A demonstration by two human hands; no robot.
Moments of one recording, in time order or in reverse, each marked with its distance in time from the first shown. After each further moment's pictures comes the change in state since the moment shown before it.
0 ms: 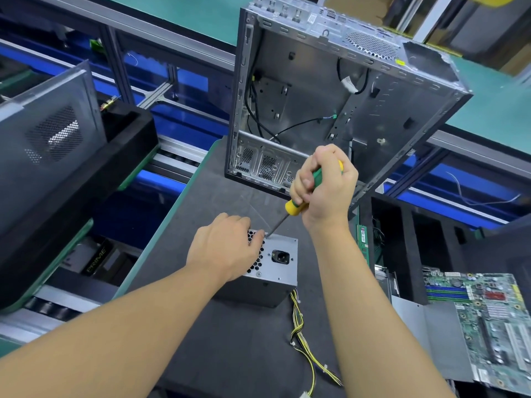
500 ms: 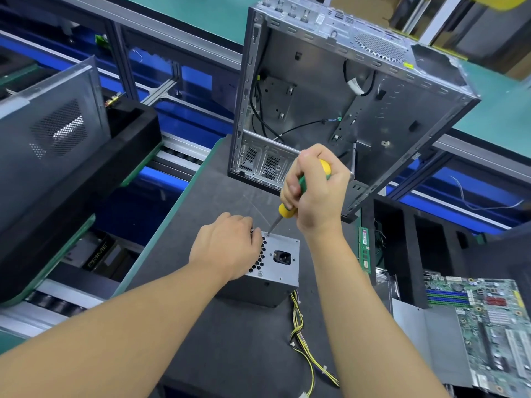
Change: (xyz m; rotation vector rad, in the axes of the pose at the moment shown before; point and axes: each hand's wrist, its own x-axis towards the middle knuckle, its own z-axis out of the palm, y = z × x) left_hand 0.000 0.001 0.000 -0.032 -0.018 -0.030; right_hand -0.010 0.004 0.016 -0.114 -0.129 -0.048
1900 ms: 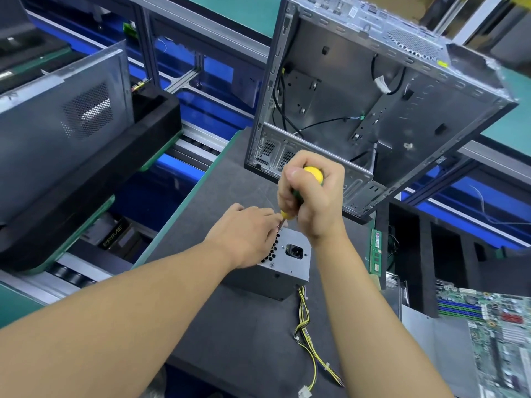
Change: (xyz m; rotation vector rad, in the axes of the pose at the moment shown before) left_hand 0.003 0.000 -0.010 0.018 -0.066 0.284; right_hand -0.019 -0.005 0.017 -0.105 -0.268 0.036
